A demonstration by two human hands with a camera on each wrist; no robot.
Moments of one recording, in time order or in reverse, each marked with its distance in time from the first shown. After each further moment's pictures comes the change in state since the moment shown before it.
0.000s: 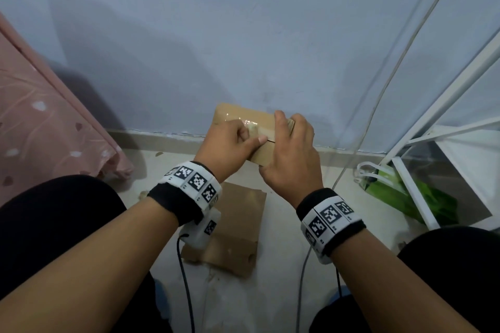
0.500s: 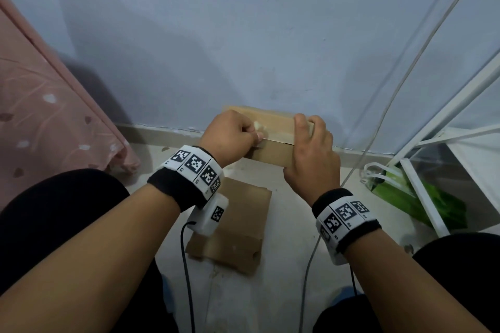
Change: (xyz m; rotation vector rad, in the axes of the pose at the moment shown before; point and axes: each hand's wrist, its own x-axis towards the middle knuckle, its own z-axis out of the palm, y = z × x) left_hand 0.015 -0.004 -0.017 -0.003 -0.143 -0.026; right_hand -0.002 0.014 0.004 -0.172 -0.055 0.091
